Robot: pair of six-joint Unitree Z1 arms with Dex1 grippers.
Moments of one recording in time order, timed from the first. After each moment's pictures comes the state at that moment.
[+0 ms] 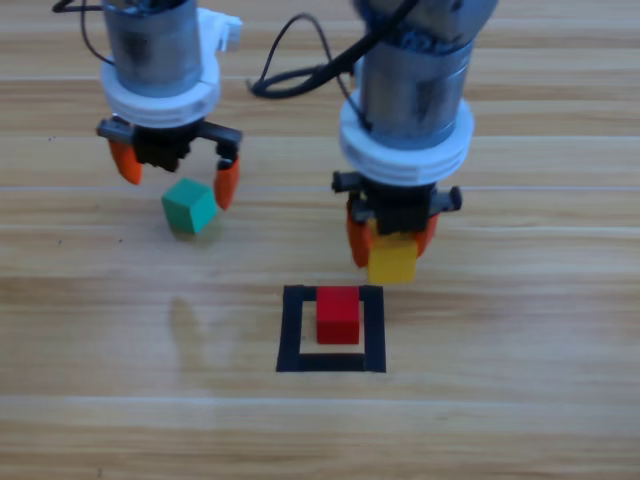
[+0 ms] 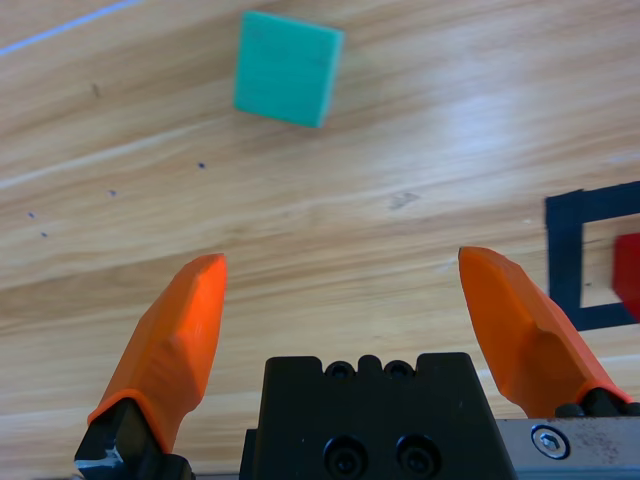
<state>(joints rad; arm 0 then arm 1) -0.57 2.18 -1.94 1.27 0.15 -0.38 0.94 2.41 -2.37 1.49 -0.01 0.78</state>
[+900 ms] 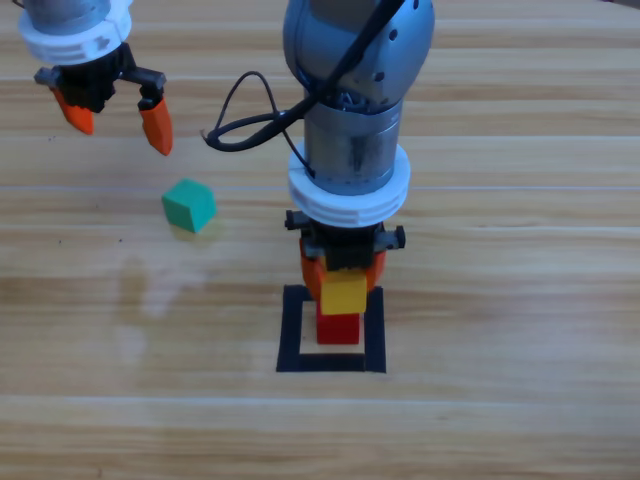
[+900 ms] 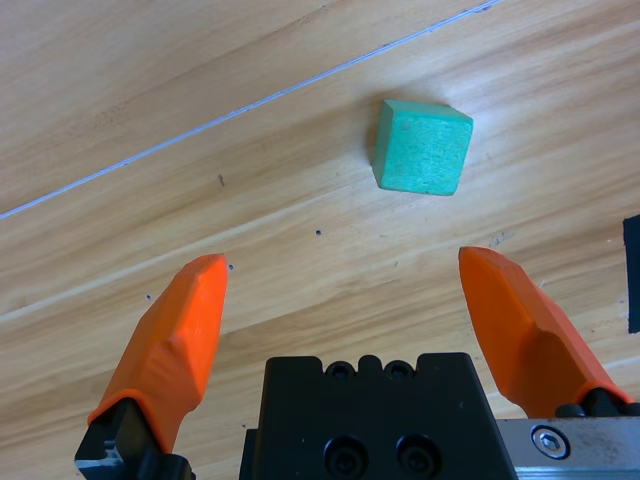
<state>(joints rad) -0.30 2.19 -2.04 1.27 0.01 -0.01 0.98 2.55 -2.51 1.49 0.02 0.81</state>
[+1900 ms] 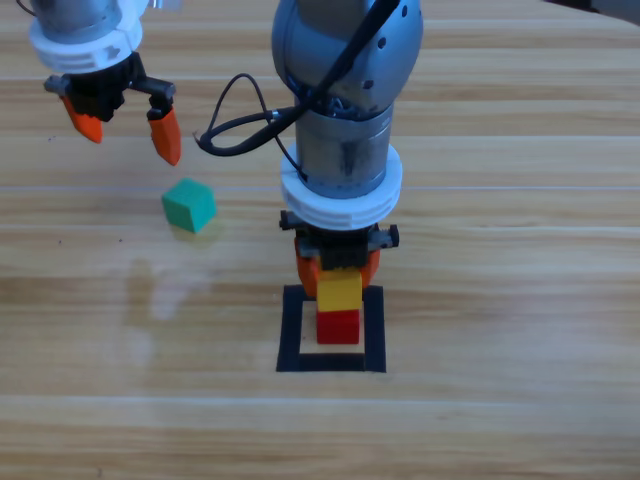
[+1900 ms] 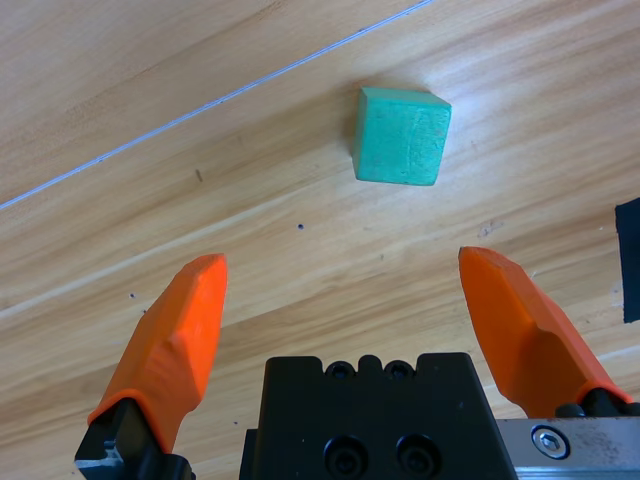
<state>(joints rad) -0.32 2.19 -2.02 1.27 0.01 -0.01 0.99 2.57 -2.54 1.49 -0.02 0.81</state>
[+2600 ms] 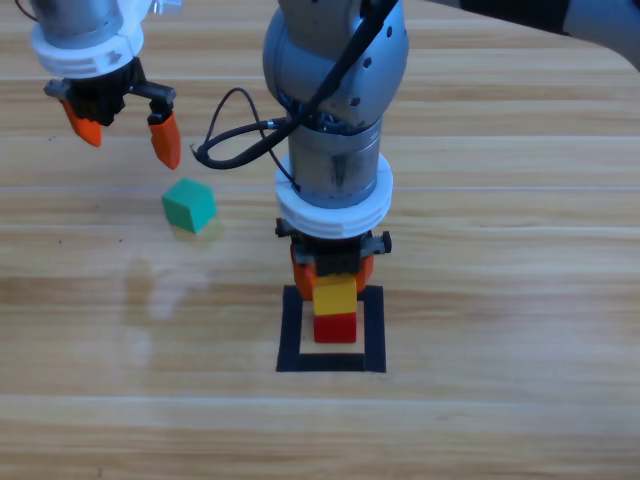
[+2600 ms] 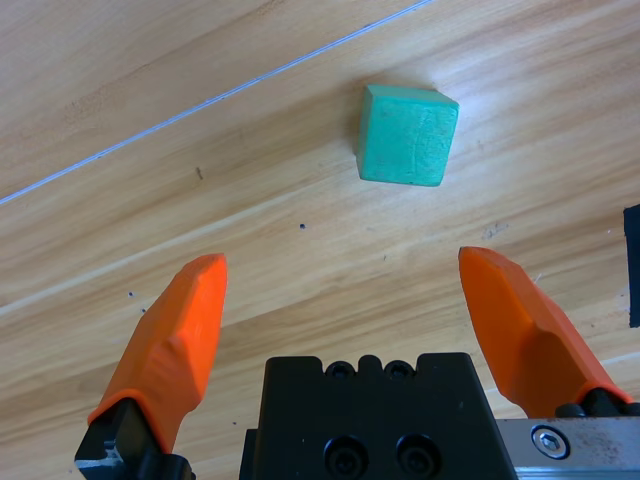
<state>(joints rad) -0.32 2.19 -2.00 1.25 0.02 -0.02 0.99 2.61 -2.57 1.49 -0.03 0.81</state>
